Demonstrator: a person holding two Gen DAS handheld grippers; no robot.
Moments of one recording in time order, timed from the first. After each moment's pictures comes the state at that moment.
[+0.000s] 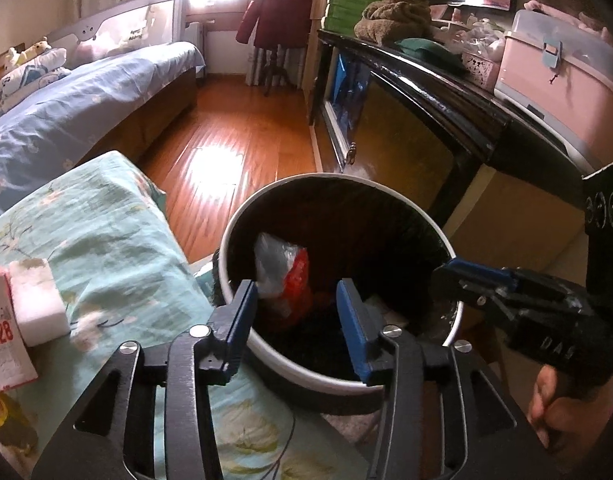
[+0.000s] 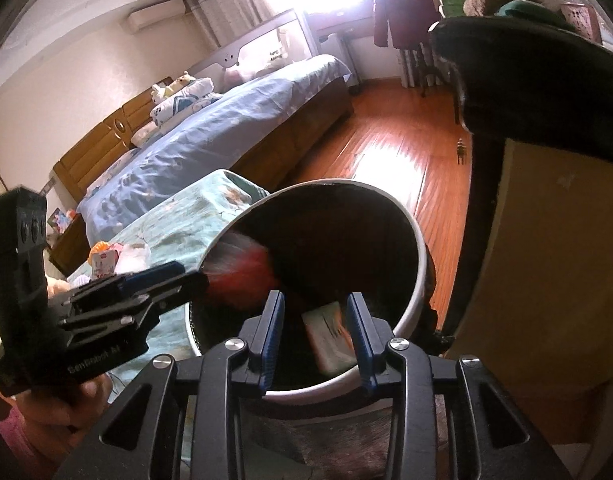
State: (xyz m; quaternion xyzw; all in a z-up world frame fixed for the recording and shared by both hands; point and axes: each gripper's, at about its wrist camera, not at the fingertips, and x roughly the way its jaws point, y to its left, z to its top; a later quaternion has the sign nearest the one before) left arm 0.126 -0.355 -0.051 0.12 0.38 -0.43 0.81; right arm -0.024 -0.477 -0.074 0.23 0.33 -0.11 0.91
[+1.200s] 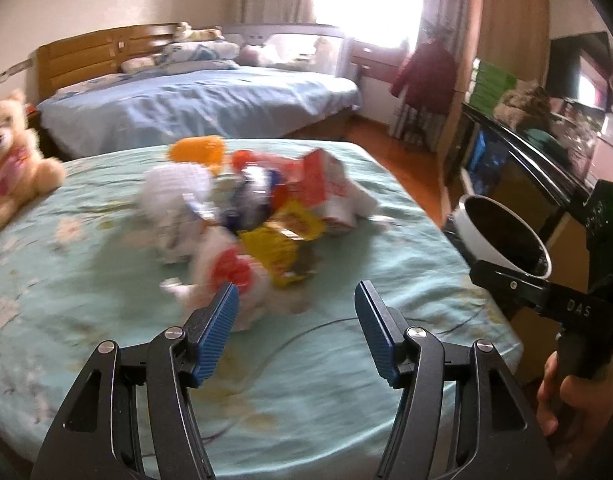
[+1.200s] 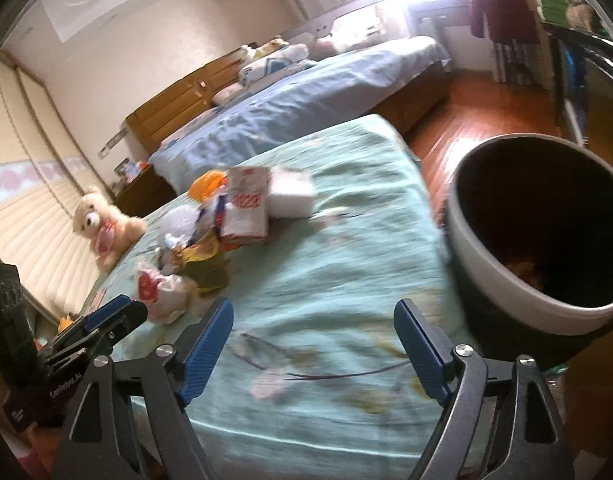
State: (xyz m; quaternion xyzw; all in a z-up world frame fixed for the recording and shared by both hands) left arm 0.096 -0.074 -0.050 0.01 0.33 -0.21 0.92; right arm 0.023 -0.299 -0.080 0.20 0.35 0.04 0.92
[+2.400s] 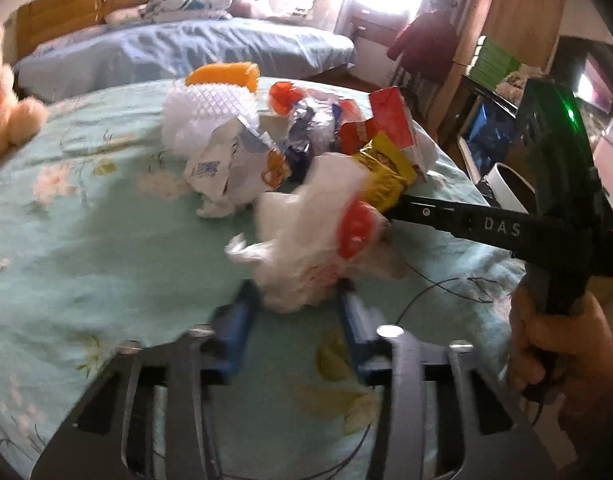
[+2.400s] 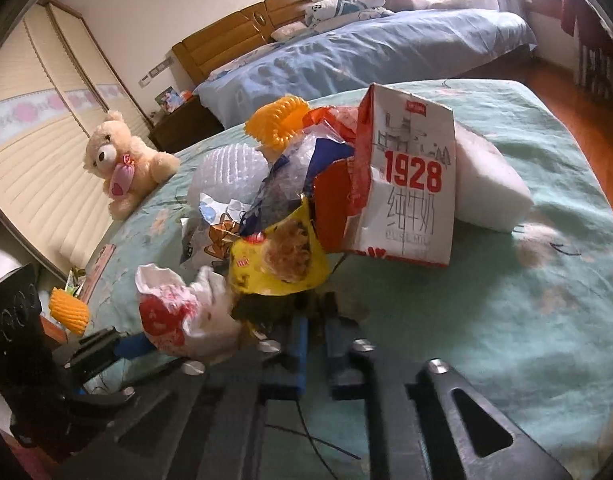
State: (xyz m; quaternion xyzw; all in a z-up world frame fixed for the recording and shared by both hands) left arm 0.156 -0.025 -0.101 0.01 0.41 -0.26 0.87; right arm 0.145 -0.199 -0.113 0.14 0.41 0.15 0.89
